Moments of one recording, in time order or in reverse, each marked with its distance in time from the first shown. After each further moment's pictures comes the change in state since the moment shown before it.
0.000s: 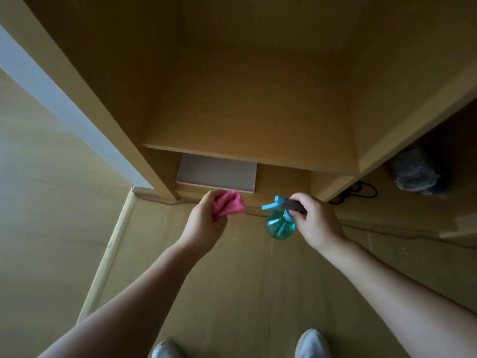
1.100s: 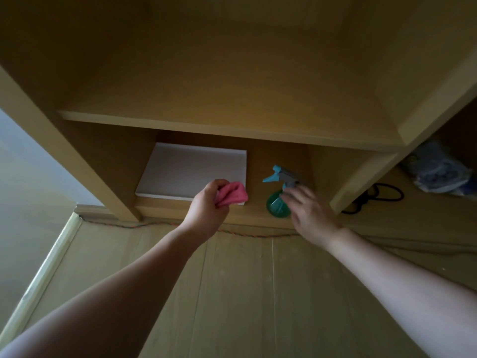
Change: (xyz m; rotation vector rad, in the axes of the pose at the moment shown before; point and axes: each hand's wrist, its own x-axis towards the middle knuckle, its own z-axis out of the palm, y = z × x) left_hand 0.126 -0.140 0.112 0.073 0.017 0.145; right_hand 0.097 0.165 0.132 -0.561 0.034 -0.434
